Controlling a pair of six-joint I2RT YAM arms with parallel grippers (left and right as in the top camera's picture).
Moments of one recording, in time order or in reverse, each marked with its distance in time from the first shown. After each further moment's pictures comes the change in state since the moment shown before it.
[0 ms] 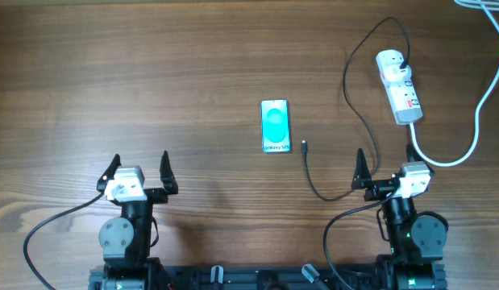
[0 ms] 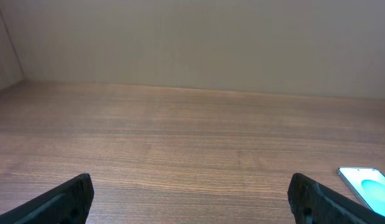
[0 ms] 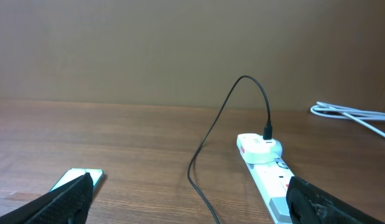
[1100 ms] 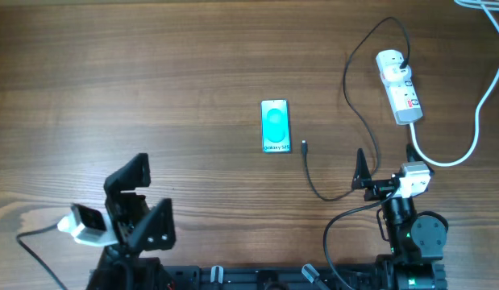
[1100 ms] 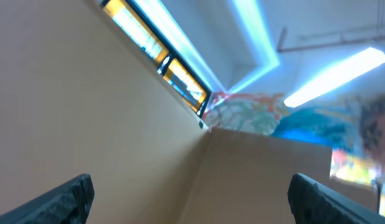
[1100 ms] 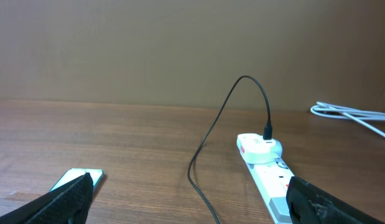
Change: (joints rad) left arm -0.002 0.000 0.076 0.839 0.478 -0.964; right arm 0.000 0.000 0.000 0.000 0.000 0.000
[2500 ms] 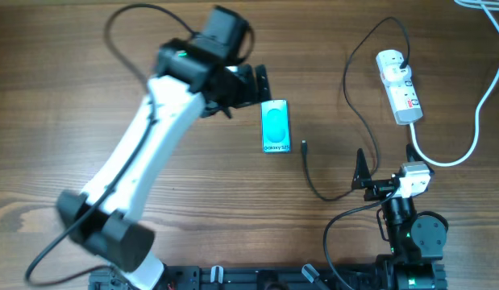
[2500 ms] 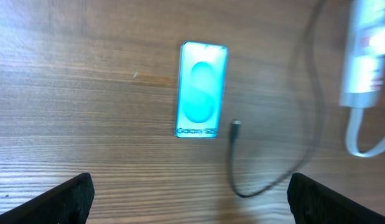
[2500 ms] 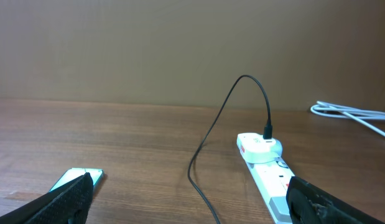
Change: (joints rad) left arm -0.509 1.787 1.733 -2.002 -0.357 0.365; right arm 0.000 0.002 0.000 0.000 0.000 0.000
